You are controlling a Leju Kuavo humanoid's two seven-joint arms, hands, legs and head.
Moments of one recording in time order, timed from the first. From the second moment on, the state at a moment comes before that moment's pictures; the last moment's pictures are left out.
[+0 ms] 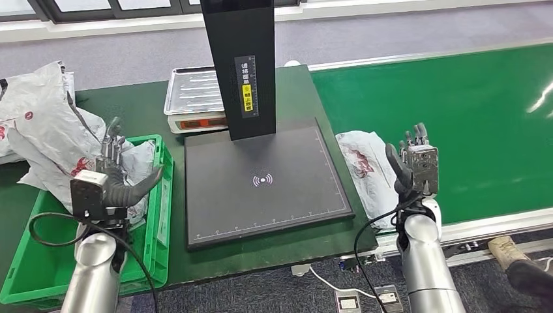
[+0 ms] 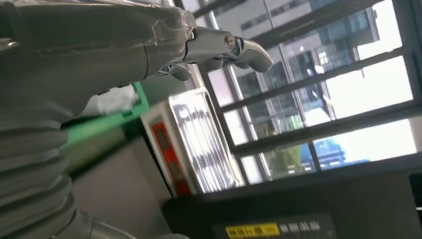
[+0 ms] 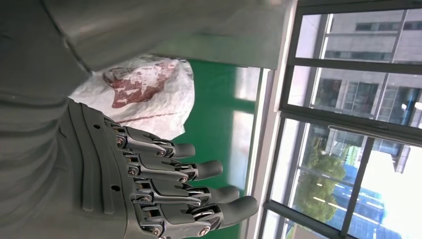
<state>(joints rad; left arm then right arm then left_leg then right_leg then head) -0.35 -0.06 -0.04 -1.28 -0.22 0.01 -0.41 -0.27 -0.01 -0.04 -1.22 0.29 -0.24 -0.43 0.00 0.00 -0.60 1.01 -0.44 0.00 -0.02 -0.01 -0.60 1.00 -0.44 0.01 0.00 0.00</state>
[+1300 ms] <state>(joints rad) -0.79 -0.31 -0.15 -0.52 -0.02 0.02 -0.42 -0.53 -0.05 -0.23 -0.50 1.10 -0.63 0.06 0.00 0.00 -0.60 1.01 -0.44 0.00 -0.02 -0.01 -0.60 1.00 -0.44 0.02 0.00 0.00</state>
